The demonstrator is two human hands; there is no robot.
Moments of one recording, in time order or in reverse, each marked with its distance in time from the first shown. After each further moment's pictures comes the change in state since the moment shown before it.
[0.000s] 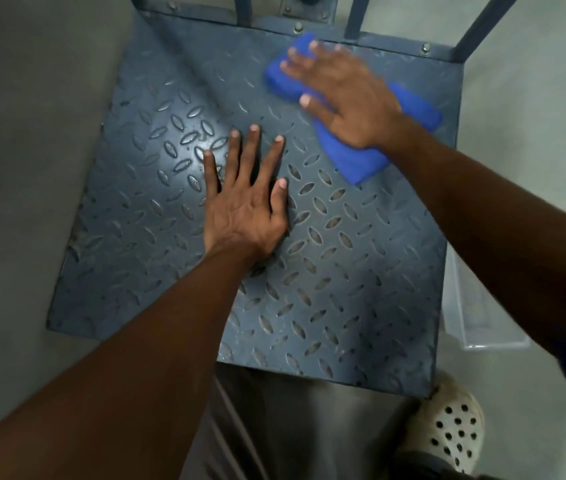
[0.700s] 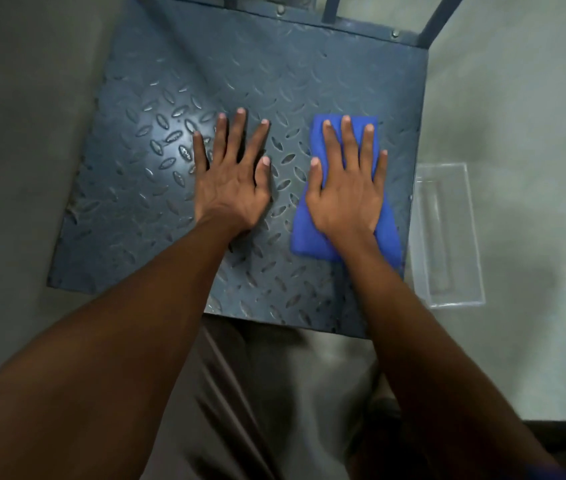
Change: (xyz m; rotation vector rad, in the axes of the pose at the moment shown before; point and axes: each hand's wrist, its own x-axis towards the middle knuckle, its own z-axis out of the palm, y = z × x) left_hand -0.013 0.004 -0.005 -0.010 -0.031 -0.007; right_hand -0.126 -0.135 0.020 -0.062 0.091 0.854
